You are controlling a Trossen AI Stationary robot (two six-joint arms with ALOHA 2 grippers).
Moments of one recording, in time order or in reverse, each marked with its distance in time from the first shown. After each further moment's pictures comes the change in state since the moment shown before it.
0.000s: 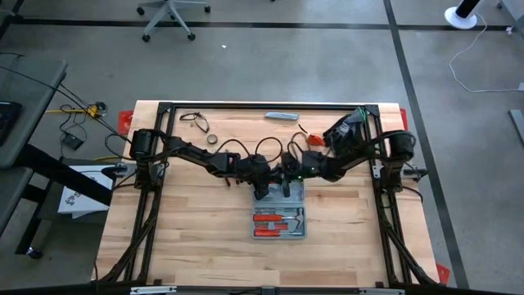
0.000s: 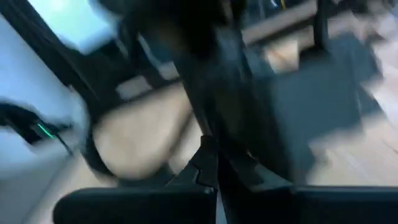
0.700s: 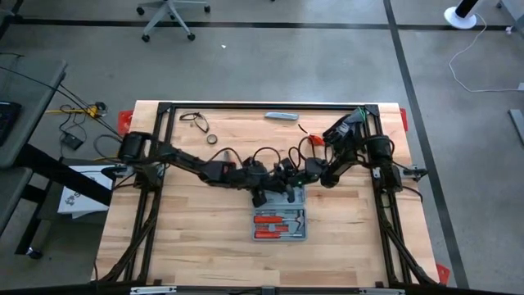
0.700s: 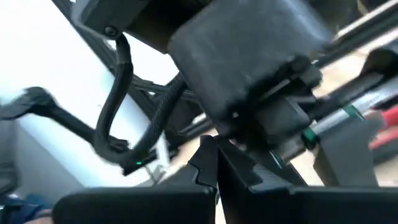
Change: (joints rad) left arm -0.128 -0.097 -0.018 0.021 -0.214 0.079; right arm 0.032 0.210 0.002 0.422 -0.129 0.235
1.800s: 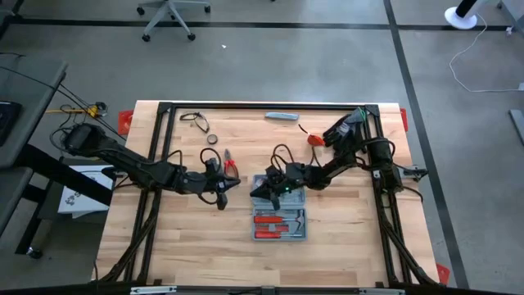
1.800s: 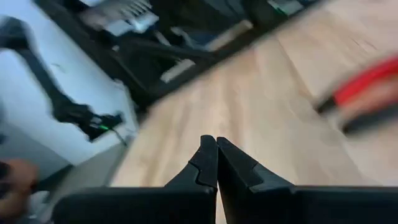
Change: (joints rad) left arm -0.202 -0.599 -0.491 0.163 -0.254 -0.194; right arm 0.055 0.002 0.180 -0.442 0.050 -0.072
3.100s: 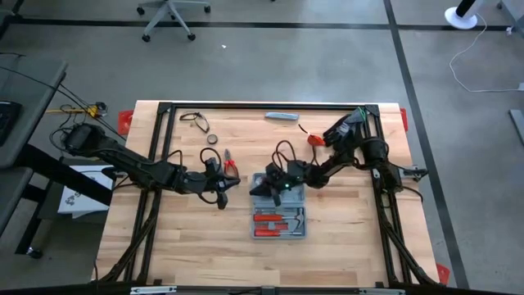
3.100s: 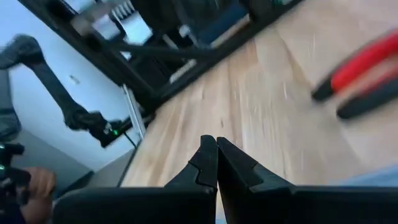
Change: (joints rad) left arm 0.003 0.000 0.000 -0.004 -0.012 0.000; right arm -0.032 0.054 -0.003 0.132 -0.080 0.093
